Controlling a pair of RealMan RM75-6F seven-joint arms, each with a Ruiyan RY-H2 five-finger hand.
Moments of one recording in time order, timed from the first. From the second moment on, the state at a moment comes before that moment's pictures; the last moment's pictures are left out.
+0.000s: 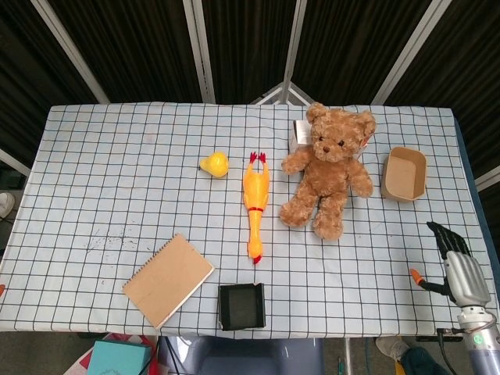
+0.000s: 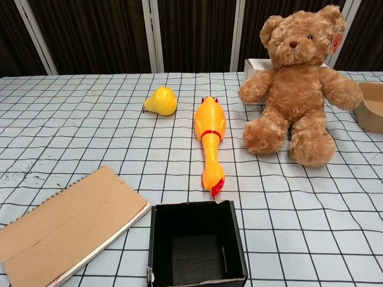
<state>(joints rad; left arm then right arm) 0.09 -1.07 -0.08 -1.65 1.46 1.66 0.01 0.15 -1.11 0.12 -1.63 -1.36 1.26 0.32</state>
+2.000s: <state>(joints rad) 0.07 -1.07 -0.10 -1.65 1.38 1.61 0.05 0.67 -1.43 0.39 -1.37 -0.47 0.96 -0.01</state>
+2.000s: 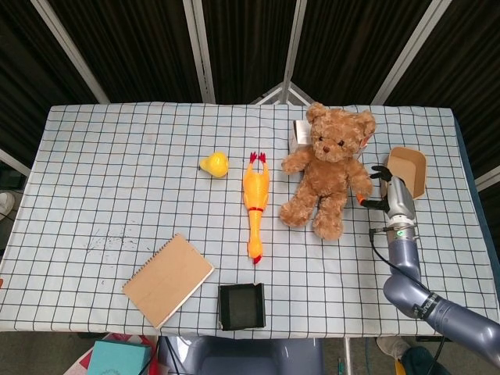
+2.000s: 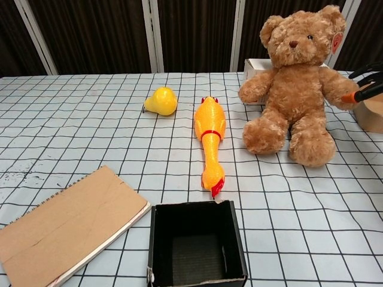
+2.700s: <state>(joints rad) 0.07 -1.05 -0.10 -1.65 1.38 1.61 0.02 0.73 -1.52 0.43 -1.29 -0.38 1.06 -0.17</state>
